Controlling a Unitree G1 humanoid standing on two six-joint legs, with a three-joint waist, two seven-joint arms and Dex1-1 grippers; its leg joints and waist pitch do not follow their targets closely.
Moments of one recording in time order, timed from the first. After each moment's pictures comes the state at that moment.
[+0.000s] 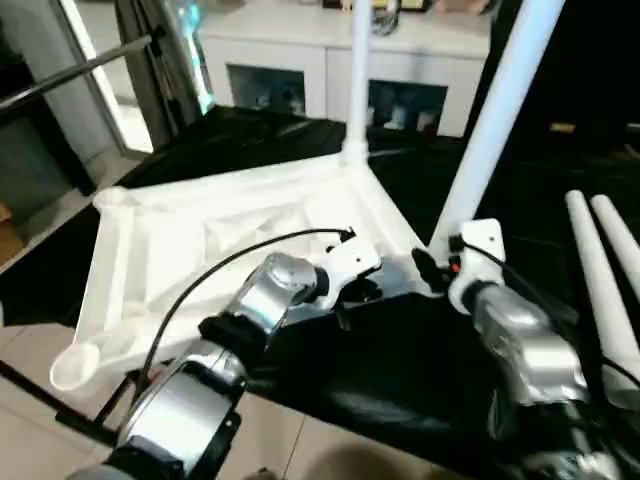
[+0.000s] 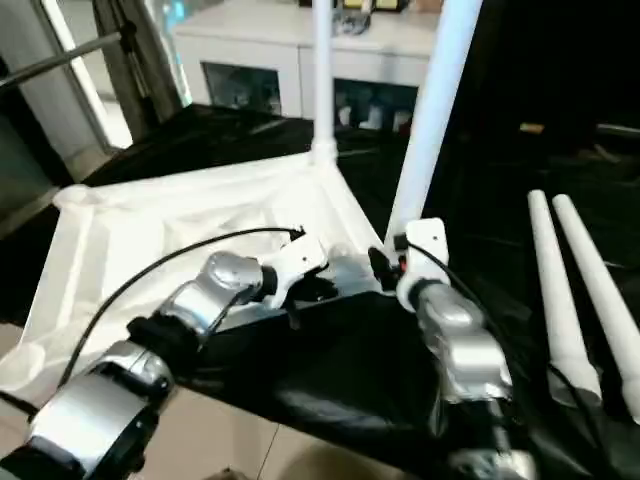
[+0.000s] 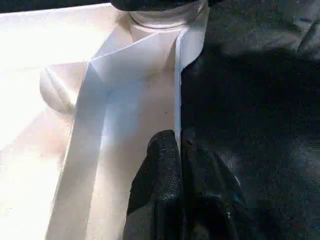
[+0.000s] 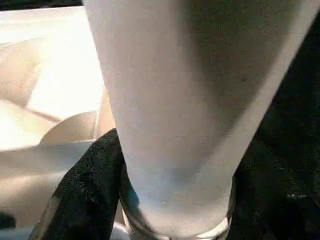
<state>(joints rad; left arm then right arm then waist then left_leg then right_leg) -0.81 0.02 -0.33 0.94 0.15 0.10 -0.81 -0.36 -0.14 -0.07 0.25 0.10 0.45 0.20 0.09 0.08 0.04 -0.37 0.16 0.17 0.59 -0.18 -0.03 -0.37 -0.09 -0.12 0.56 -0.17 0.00</state>
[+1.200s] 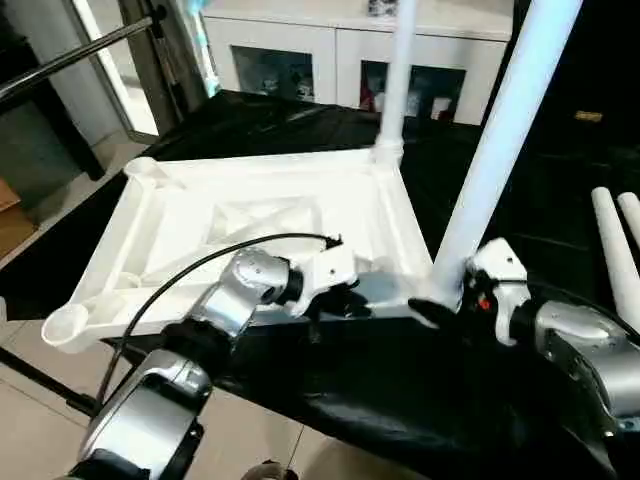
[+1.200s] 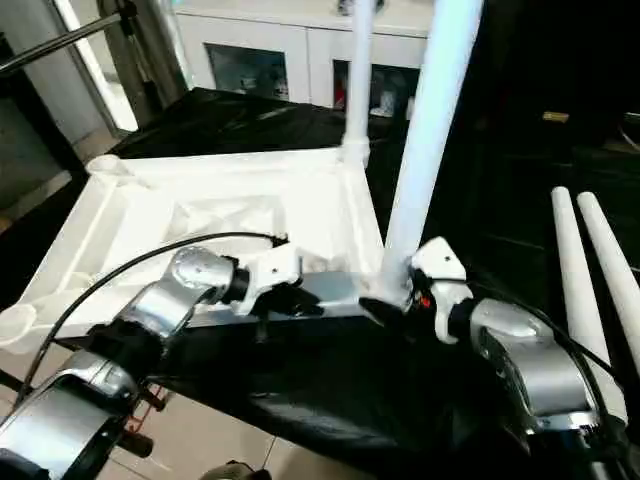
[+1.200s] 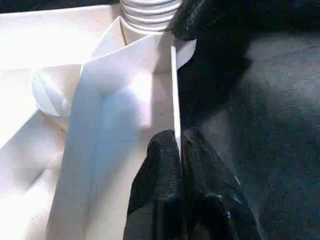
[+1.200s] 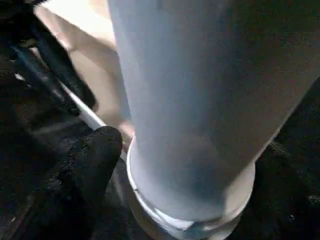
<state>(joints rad) -0.71 0.19 -0.36 0.75 0.11 -0.06 -1.18 -0.20 -0.52 0.04 0.00 0.22 0.48 0.84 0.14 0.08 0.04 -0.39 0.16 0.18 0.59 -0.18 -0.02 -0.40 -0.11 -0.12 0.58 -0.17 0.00</state>
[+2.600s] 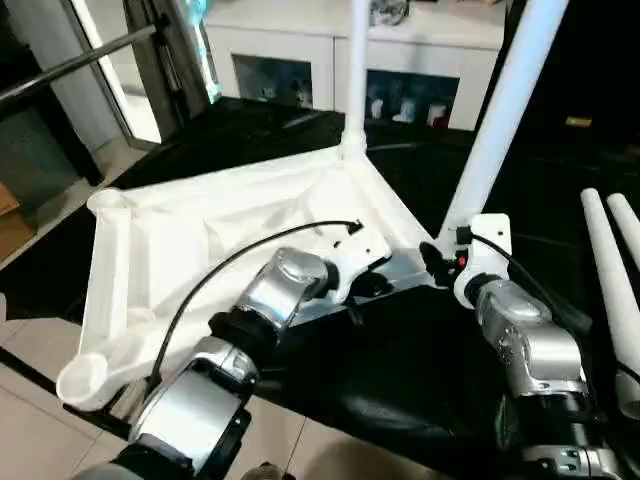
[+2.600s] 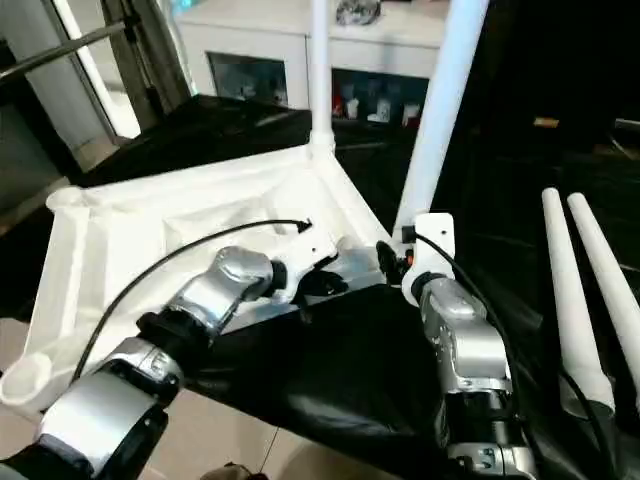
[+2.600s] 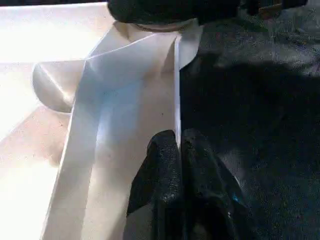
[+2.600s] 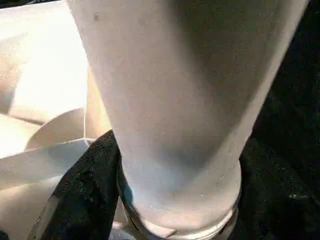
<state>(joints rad) -0.81 -0.01 -0.30 0.89 0.14 0.18 -0.82 -0.37 -0.13 -0.12 0.22 0.11 0.51 0.17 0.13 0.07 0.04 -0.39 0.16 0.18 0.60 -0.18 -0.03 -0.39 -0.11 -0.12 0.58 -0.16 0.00</state>
